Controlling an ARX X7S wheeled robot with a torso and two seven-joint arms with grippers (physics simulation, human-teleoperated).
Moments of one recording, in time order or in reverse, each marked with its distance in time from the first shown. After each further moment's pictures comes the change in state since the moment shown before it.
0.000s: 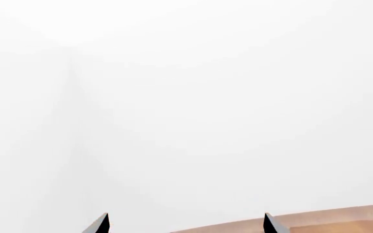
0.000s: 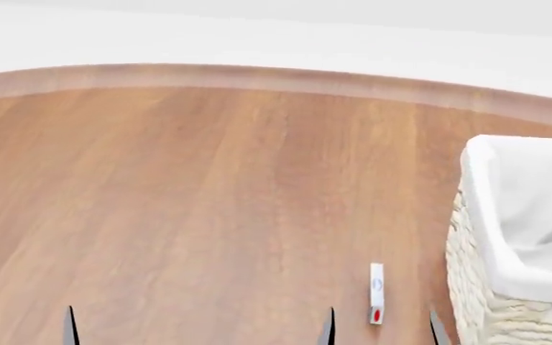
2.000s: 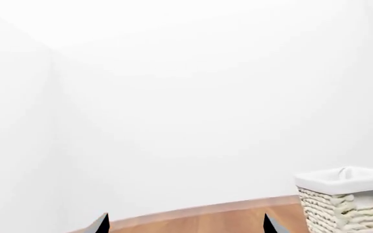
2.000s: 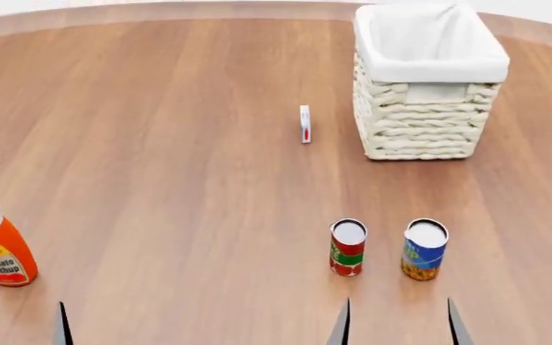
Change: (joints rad) left arm 0.023 0.064 -0.063 0.033 -0.028 0.001 0.081; right arm -0.016 -0.063 0.086 -0.043 -0.002 0.011 -0.059
